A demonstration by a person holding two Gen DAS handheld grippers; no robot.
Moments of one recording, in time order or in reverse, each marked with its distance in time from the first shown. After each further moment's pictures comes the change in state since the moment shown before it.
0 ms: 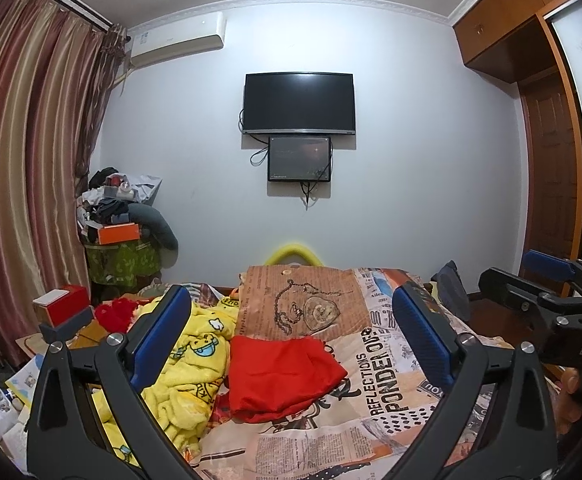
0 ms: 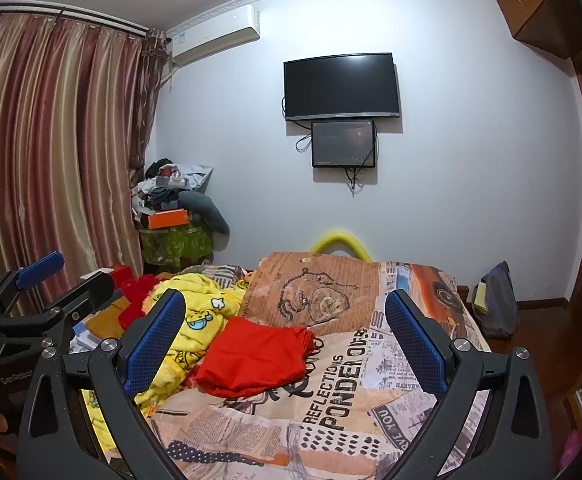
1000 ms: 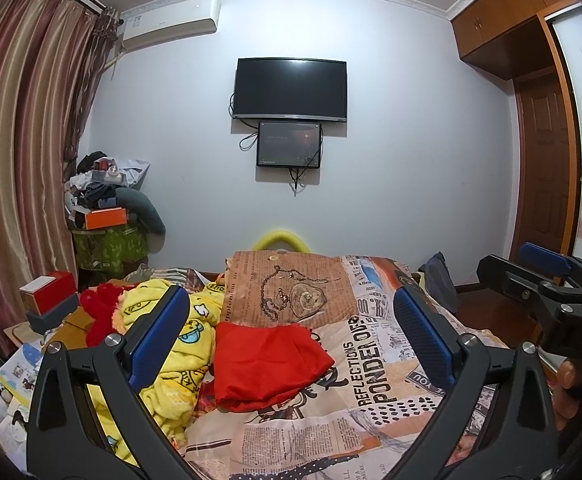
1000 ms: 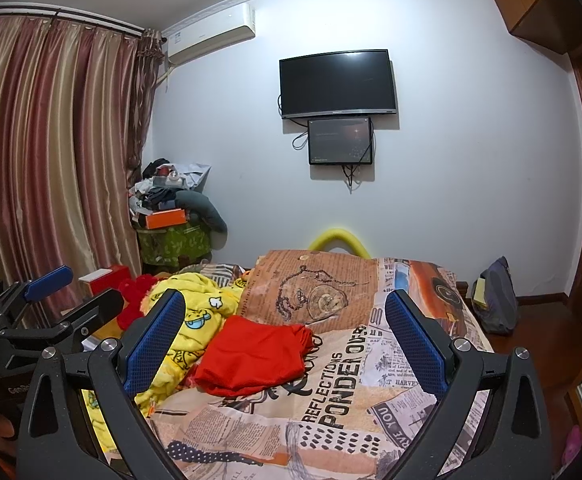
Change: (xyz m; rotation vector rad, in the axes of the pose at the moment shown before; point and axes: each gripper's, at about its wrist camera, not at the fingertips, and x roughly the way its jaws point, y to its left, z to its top) left arm 0.008 0.003 -0.006 -0.018 0.050 -0.049; right arm 0.005 -0.001 0.000 0.010 0.005 -0.009
